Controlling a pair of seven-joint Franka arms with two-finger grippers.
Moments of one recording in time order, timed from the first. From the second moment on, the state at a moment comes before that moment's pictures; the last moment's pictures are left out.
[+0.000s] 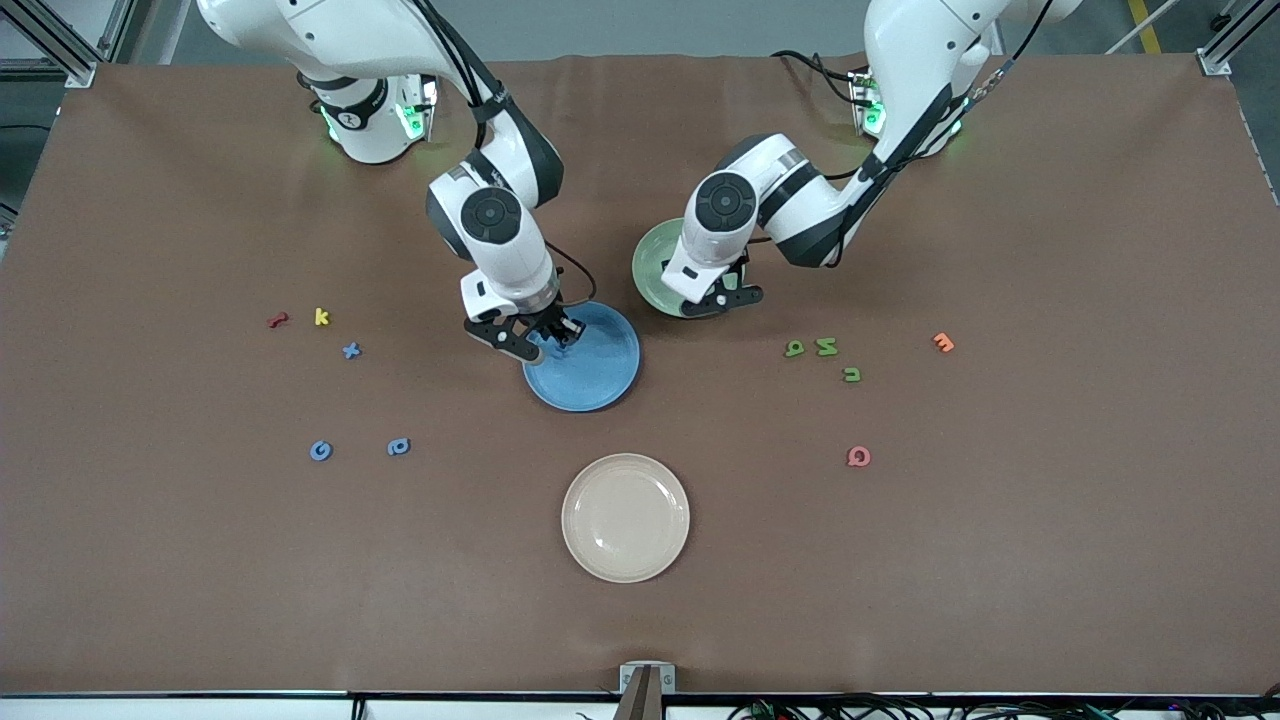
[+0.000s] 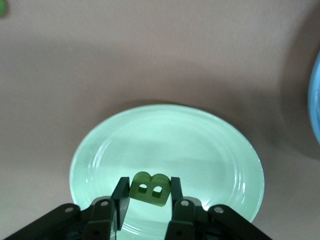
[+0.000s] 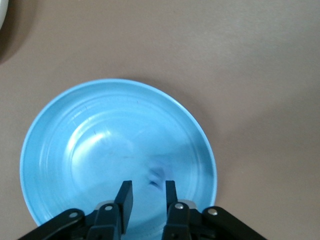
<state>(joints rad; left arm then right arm) -0.30 0.49 -0.56 -2.04 0.08 2.31 -1.08 0.64 0.42 0.03 -2.06 0.02 2.55 1.13</state>
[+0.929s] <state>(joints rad) -0.31 0.50 -0.56 -2.05 0.08 2.33 -1.12 0.27 0.44 -0.01 -1.97 0.01 2.41 0.43</state>
